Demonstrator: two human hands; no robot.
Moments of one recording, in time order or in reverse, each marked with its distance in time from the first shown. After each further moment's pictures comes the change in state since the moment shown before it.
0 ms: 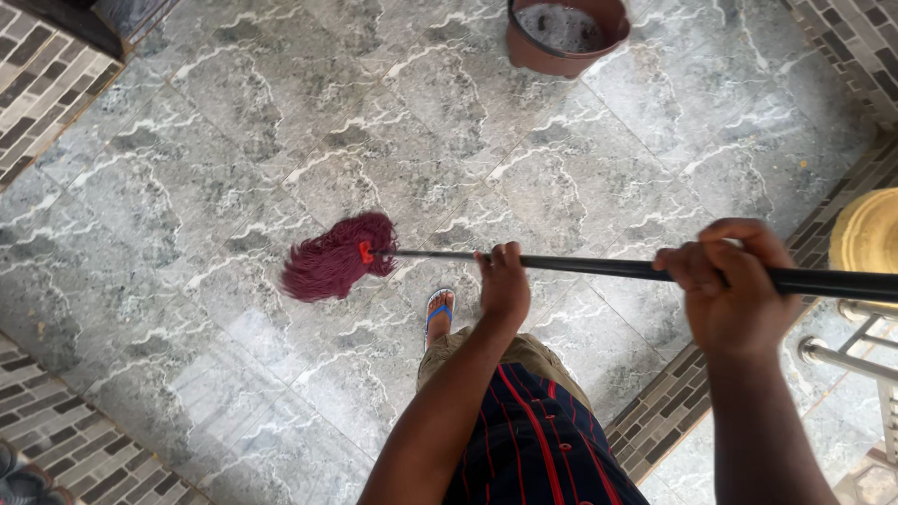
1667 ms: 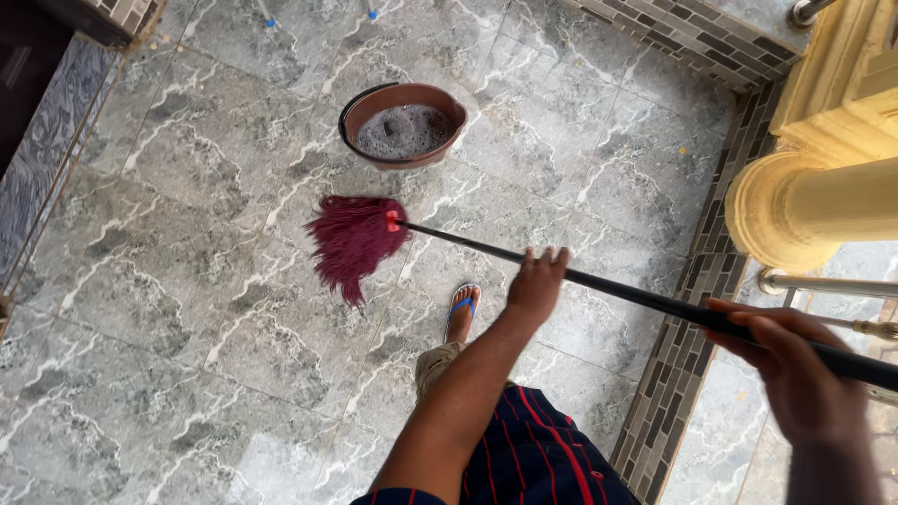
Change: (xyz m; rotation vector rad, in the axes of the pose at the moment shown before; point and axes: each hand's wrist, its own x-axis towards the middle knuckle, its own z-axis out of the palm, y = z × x) left_hand 0.251 0.260 0.164 0.035 -0.437 0.628; right_hand 0.081 -0.085 -0.279 -0.244 0.489 0.235
